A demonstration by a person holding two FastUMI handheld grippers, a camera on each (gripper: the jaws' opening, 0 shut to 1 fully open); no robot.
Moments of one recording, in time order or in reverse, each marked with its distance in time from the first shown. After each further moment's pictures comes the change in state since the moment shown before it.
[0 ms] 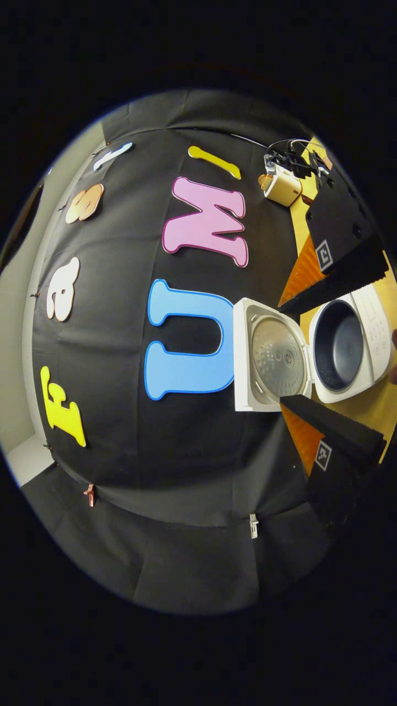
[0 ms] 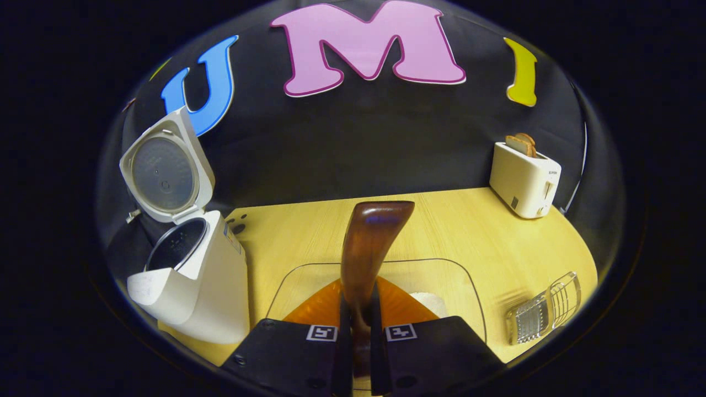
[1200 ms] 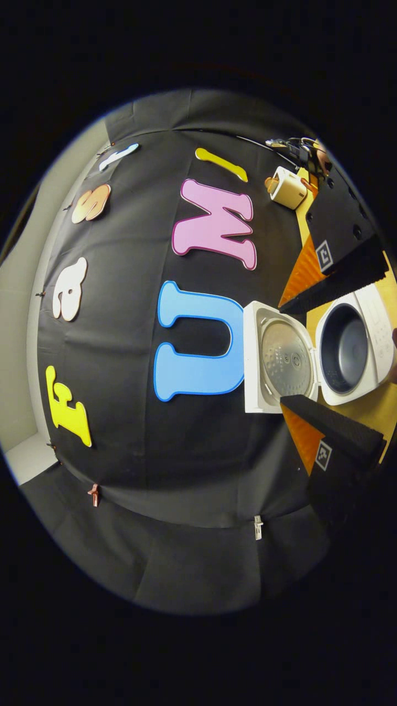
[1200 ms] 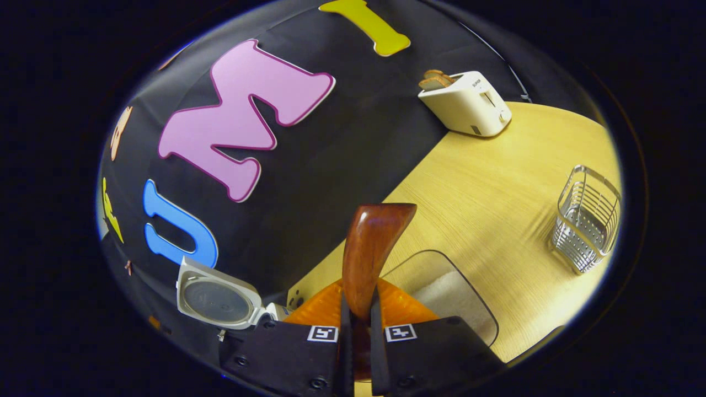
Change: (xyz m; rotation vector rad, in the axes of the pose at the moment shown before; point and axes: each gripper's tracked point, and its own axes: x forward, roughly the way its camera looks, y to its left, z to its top) left arm -0.002 -0.006 0.016 -0.002 -0.041 -0.017; right arm -0.036 -0.037 0.060 0.699 -0.117 0.112
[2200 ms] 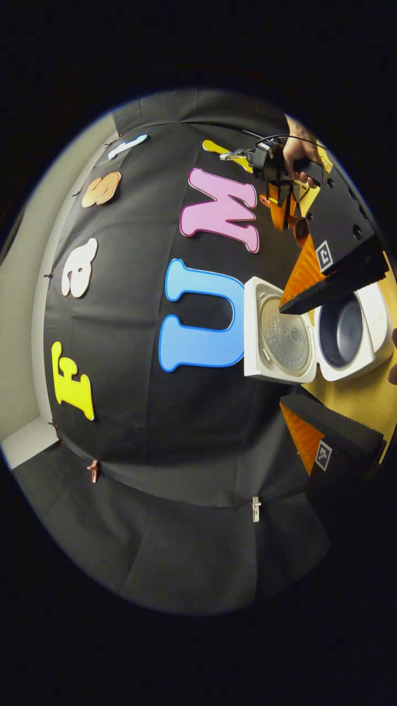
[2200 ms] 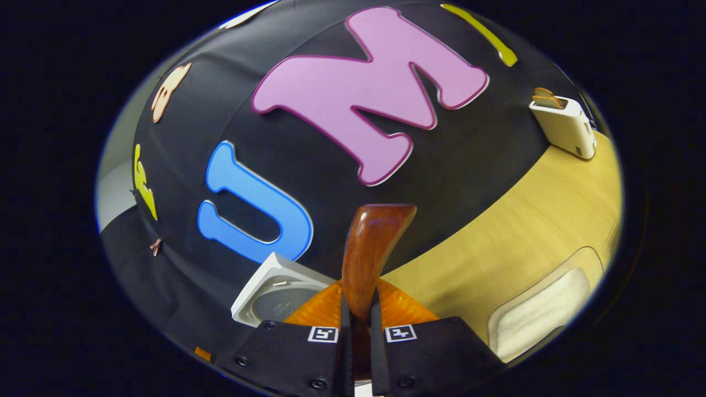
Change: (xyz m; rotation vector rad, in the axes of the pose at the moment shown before) left arm -0.030 0.066 -0.006 -0.038 -0.023 0.075; right arm 0.034 0.248 -0.062 -0.138 0.074 0.273
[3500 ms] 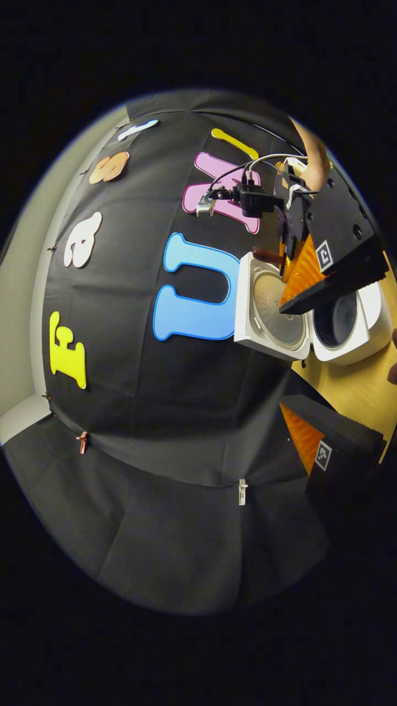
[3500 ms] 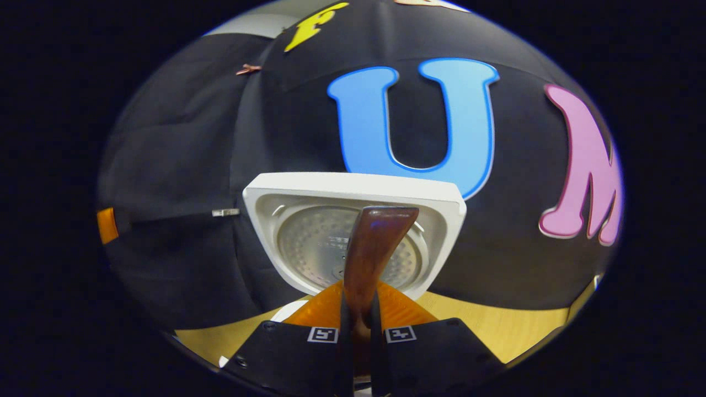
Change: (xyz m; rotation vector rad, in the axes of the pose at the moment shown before) left arm -0.004 0.040 -0.020 -0.065 0.026 0.047; right arm 0.052 0.111 -0.137 -1.003 0.098 0.235
